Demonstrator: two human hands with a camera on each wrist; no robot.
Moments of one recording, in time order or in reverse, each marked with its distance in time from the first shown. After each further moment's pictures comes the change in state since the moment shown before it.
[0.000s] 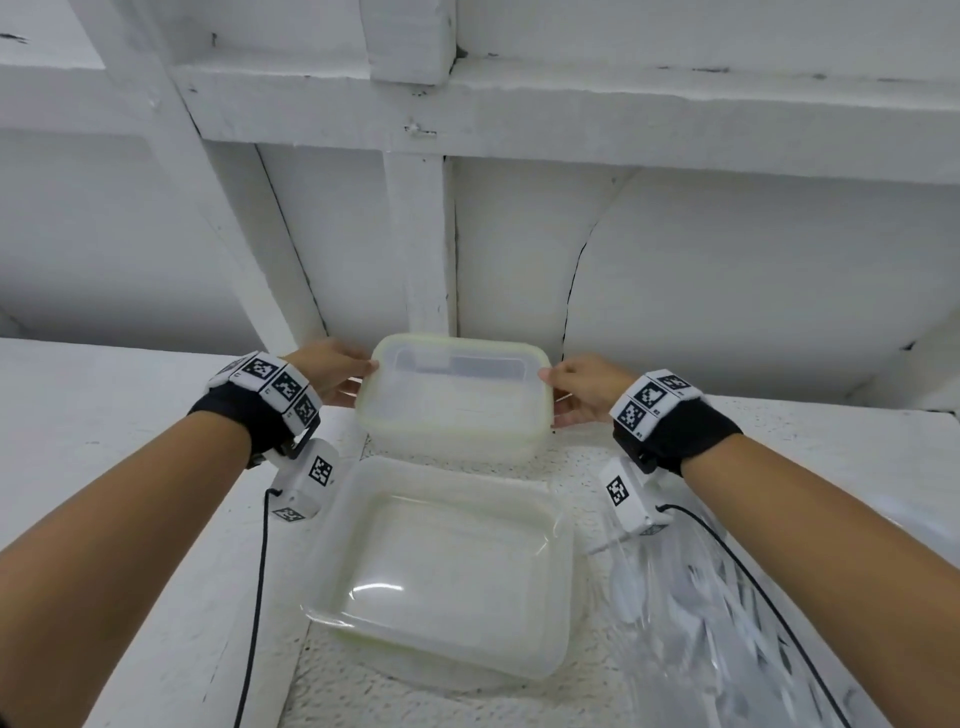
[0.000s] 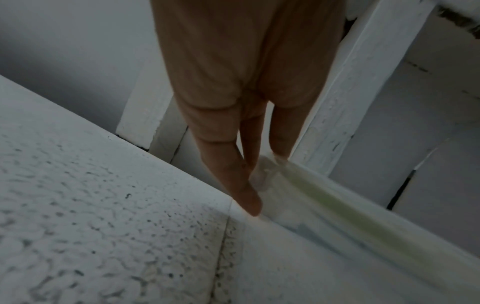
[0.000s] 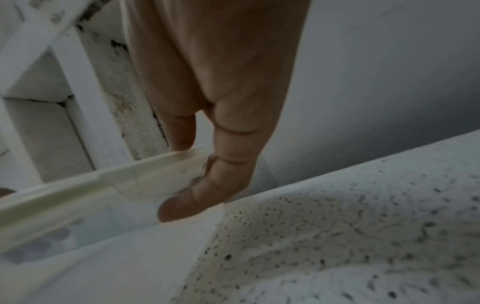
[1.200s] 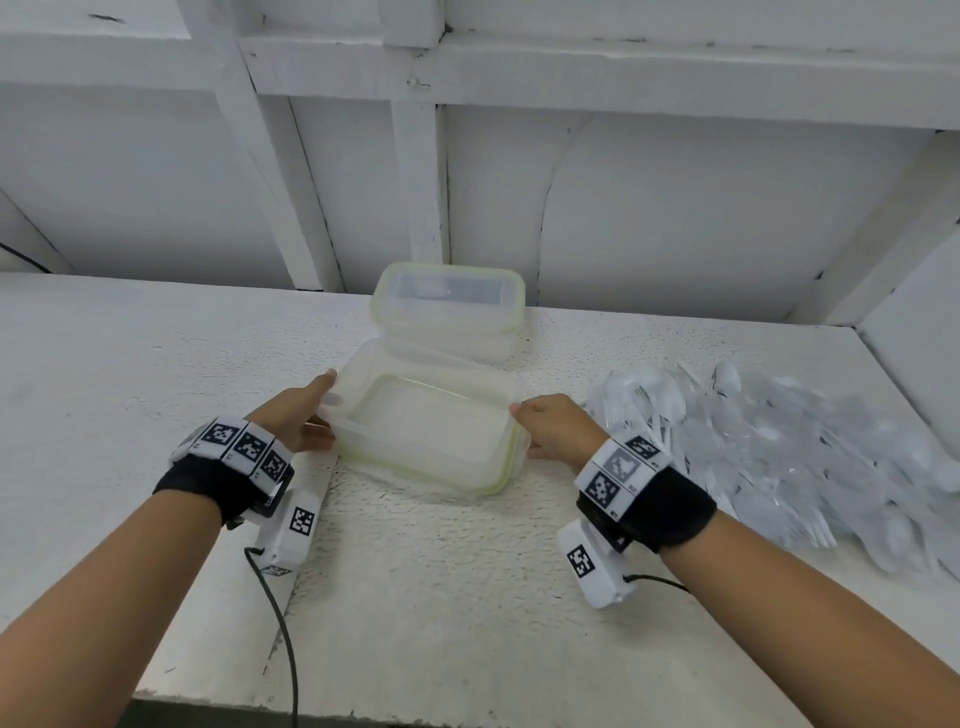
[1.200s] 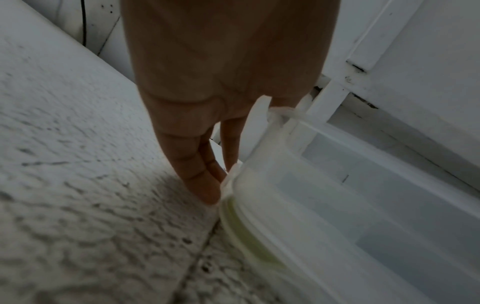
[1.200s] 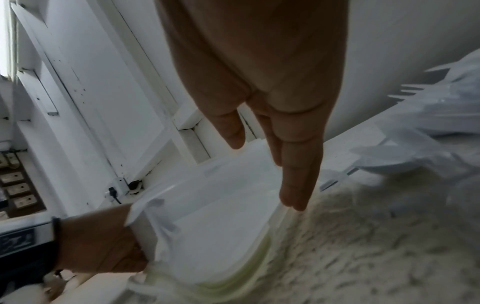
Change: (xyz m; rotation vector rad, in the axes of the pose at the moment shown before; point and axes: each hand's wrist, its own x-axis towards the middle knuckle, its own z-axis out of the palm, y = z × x) left_hand -0.146 -0.117 0.024 -0.181 0.135 -0.147; right_hand -0.160 0.100 0.079 -0.214 0.131 -0.062
